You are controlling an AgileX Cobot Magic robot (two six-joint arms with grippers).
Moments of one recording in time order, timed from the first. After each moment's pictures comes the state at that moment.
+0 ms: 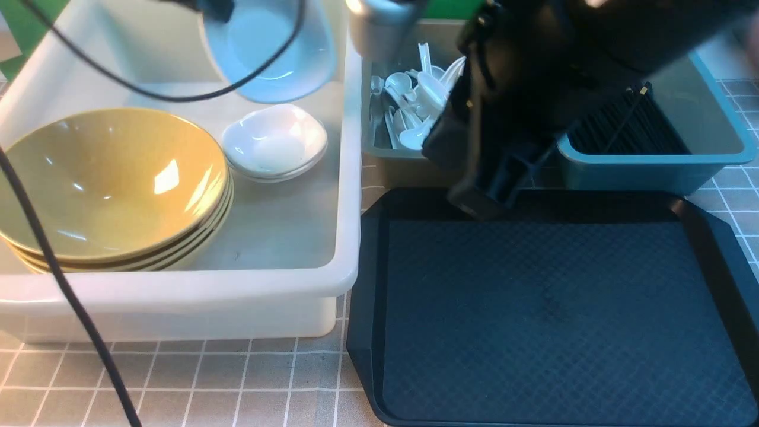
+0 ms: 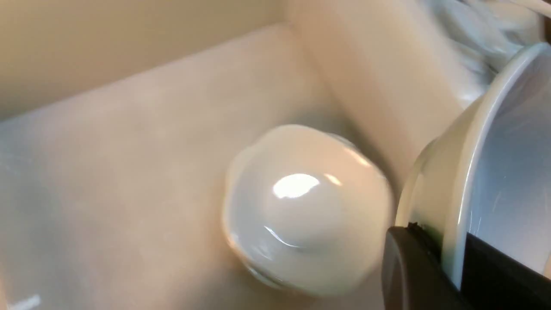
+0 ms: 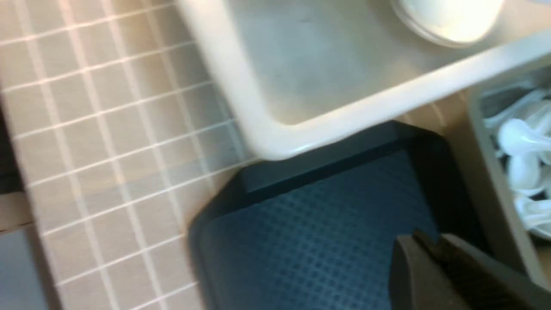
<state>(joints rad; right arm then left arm) 0.83 1.54 -1.76 -0.04 1.08 -0.30 -0.03 1.95 -2.04 -0.32 1.09 0.37</state>
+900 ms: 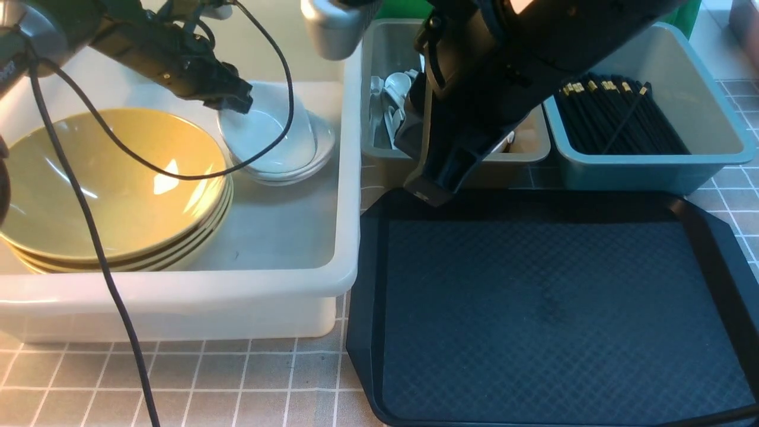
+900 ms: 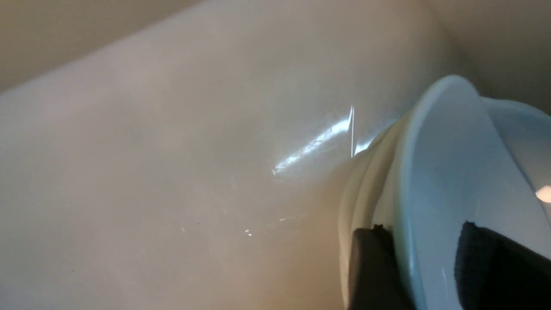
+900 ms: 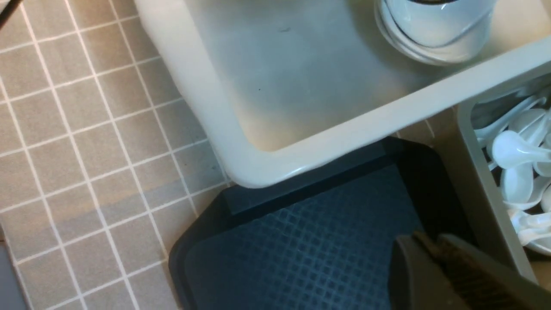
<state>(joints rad) 0.83 1.60 -1.78 -0.06 1.04 -0.28 0.02 2.24 -2.00 -0.48 0.89 0.75</state>
